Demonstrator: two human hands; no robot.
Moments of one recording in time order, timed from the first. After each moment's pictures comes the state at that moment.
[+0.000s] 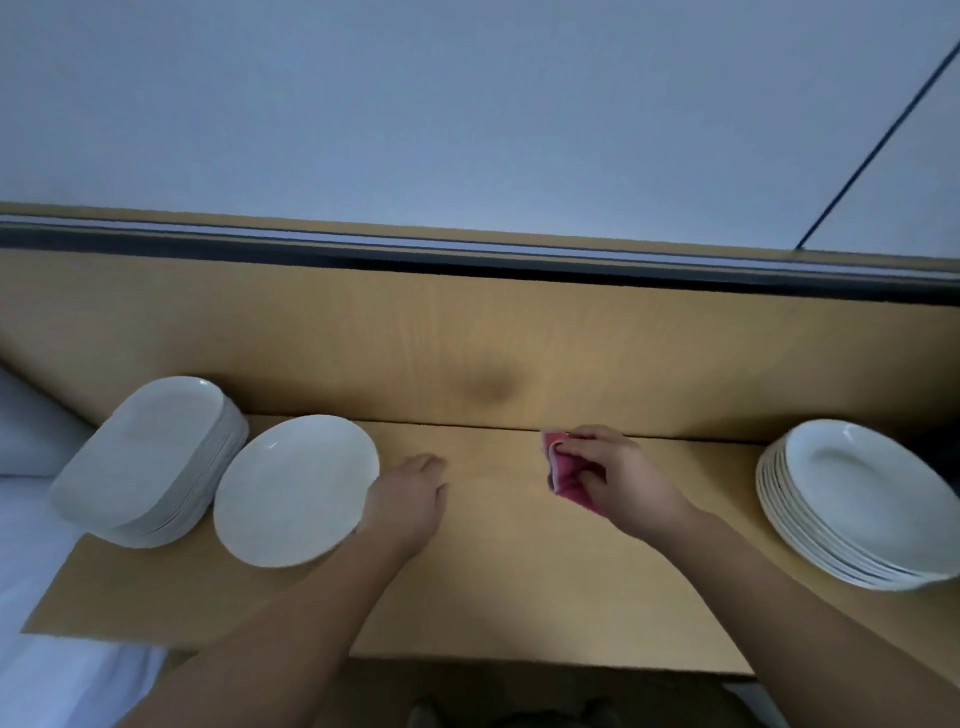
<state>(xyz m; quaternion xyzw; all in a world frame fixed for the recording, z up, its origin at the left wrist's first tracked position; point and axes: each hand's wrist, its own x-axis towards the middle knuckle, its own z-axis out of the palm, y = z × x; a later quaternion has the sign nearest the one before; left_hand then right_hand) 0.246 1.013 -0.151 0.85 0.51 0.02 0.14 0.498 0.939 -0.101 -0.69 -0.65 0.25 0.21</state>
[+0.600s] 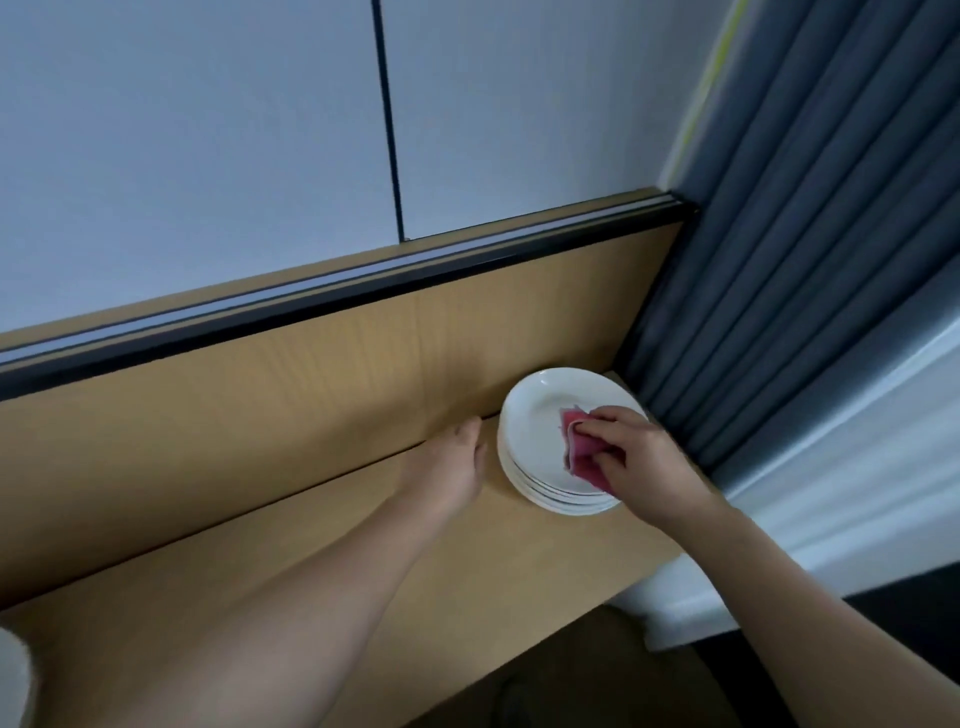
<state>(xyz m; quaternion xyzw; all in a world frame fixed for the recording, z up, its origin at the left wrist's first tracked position) 0.597 0.953 -0.128 0.94 0.29 0.06 0.18 0.744 0.773 -0.073 -0.84 -0.44 0.14 0.27</state>
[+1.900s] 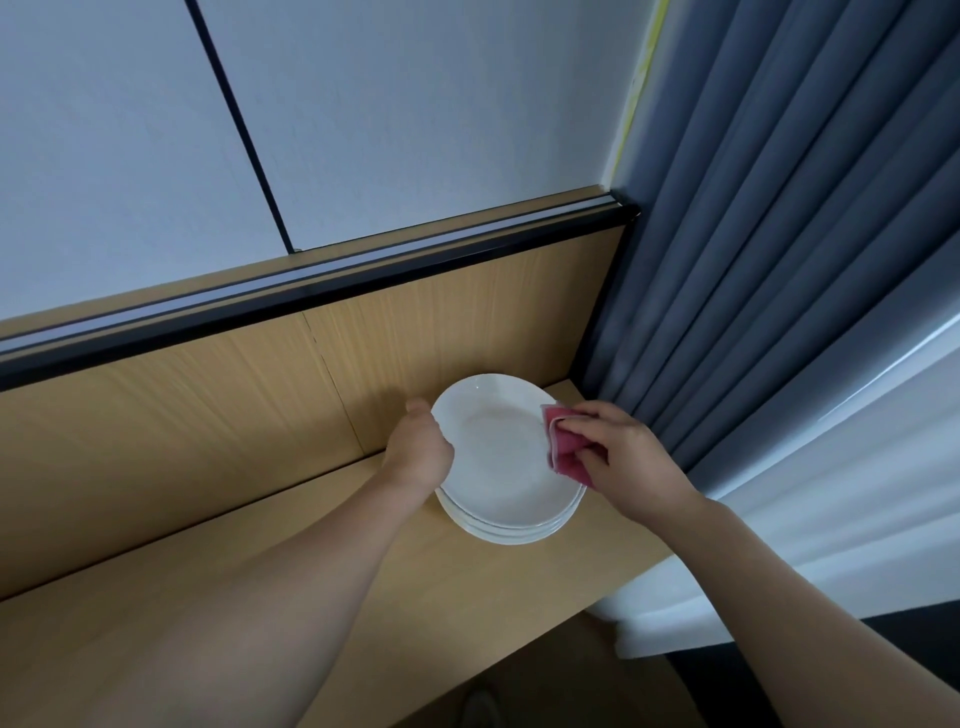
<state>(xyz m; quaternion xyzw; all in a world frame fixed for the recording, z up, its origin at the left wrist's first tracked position) 0.704 0.944 -0.130 0.80 0.47 0.04 0.37 0.840 0.747 -0.082 -0.82 -0.48 0.13 0.28</state>
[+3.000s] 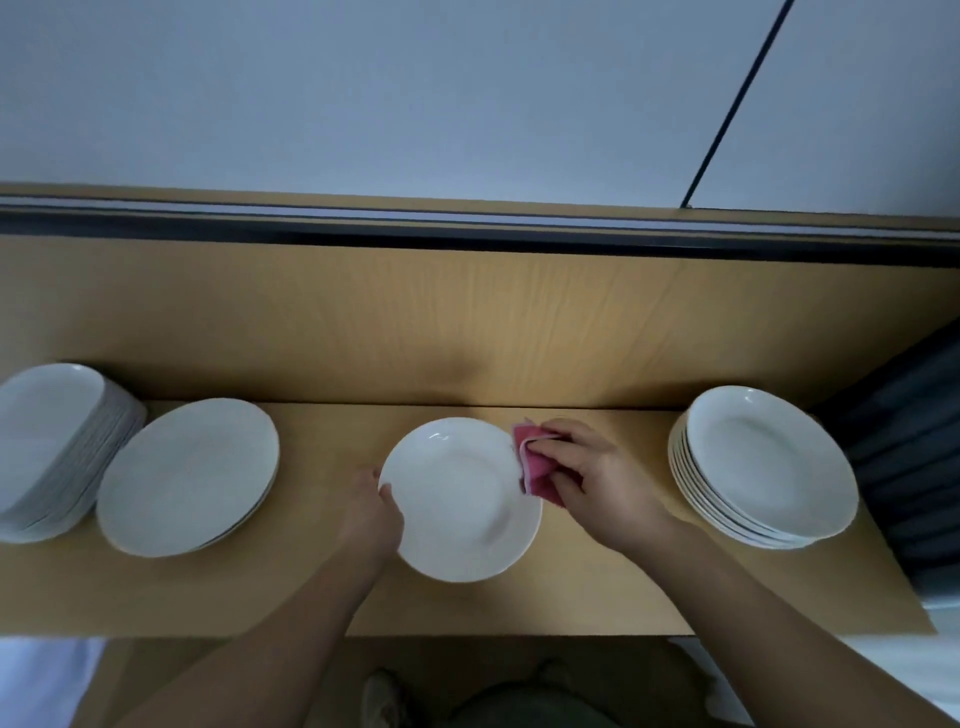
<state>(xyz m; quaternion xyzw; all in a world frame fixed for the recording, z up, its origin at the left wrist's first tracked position) 0.342 0.956 -0.181 0.58 0.70 0.16 0.38 0.584 0.877 -0.106 -0.67 -0.67 0.21 0.25</state>
